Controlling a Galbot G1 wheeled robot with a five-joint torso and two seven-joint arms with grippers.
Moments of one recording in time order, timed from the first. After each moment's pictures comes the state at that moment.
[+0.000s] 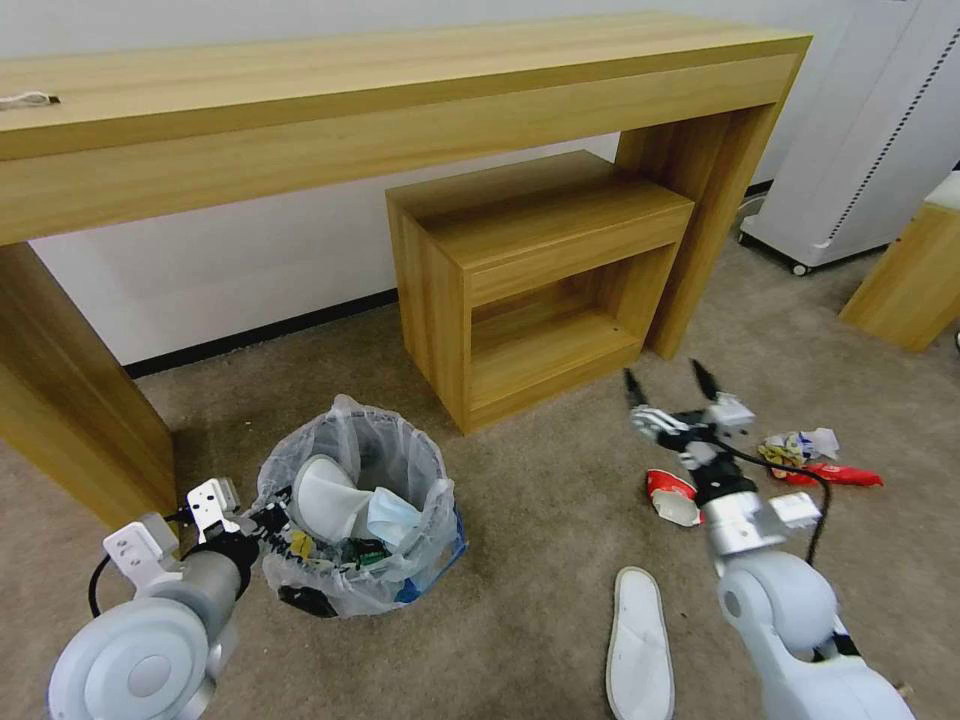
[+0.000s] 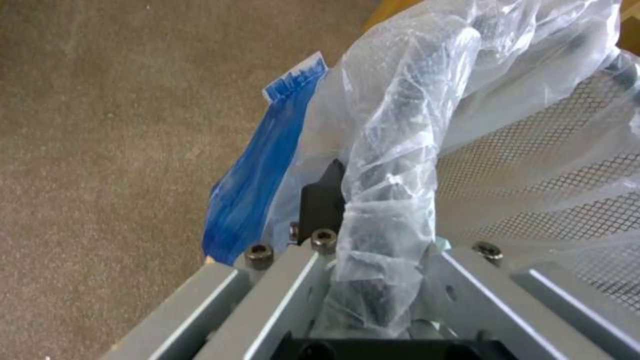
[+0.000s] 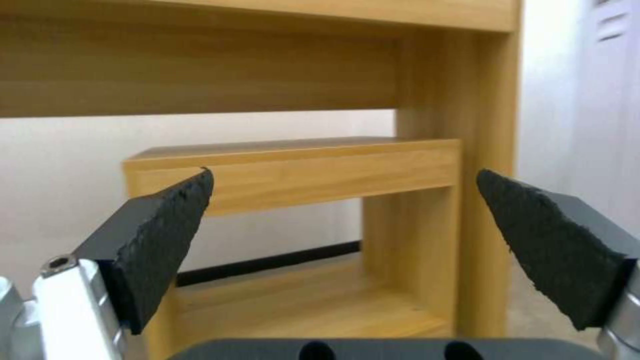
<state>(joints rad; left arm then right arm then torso) 1.52 -1.28 -0.72 -2.35 -1.12 0.67 -0.60 -1.38 1.24 0.62 1.97 0.39 0.22 -0.06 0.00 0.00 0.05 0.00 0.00</state>
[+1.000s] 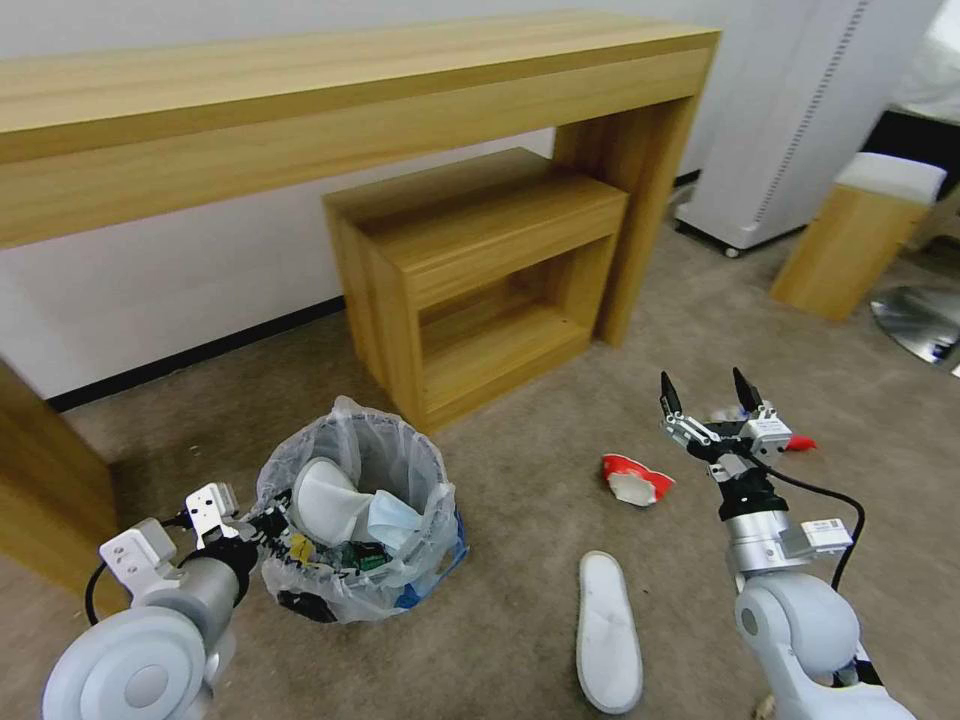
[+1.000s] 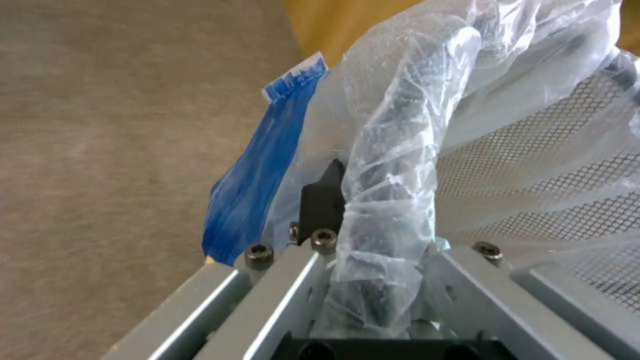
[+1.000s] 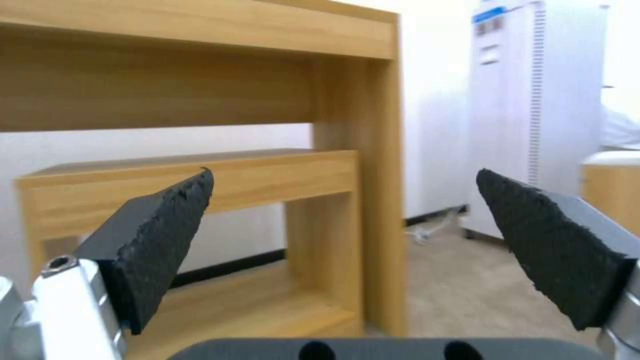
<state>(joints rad) 1.54 -1.28 -0.73 -2.36 -1.11 0.67 -0.60 -1.38 1.24 0.61 1.98 0.40 0.24 -0.07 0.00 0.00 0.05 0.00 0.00</state>
